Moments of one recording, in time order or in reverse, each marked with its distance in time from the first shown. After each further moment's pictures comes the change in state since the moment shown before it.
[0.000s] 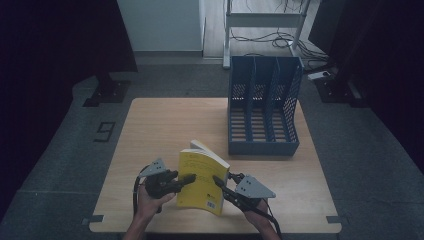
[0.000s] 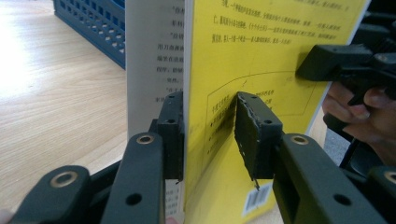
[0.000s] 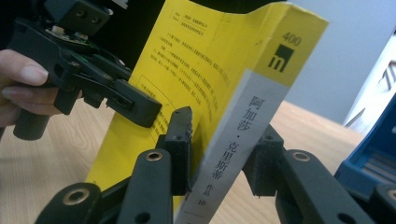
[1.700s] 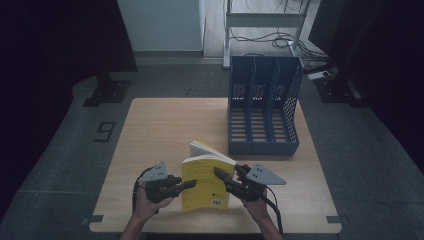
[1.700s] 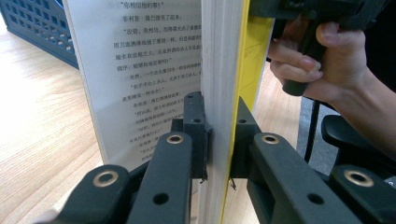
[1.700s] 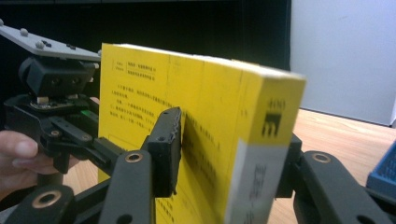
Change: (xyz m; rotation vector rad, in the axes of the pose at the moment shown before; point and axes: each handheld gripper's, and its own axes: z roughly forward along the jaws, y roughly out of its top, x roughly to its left) left arm -0.010 0.003 -0.006 0.037 -0.097 0.133; right arm -0.027 0.004 0.007 -0.117 0.082 0.249
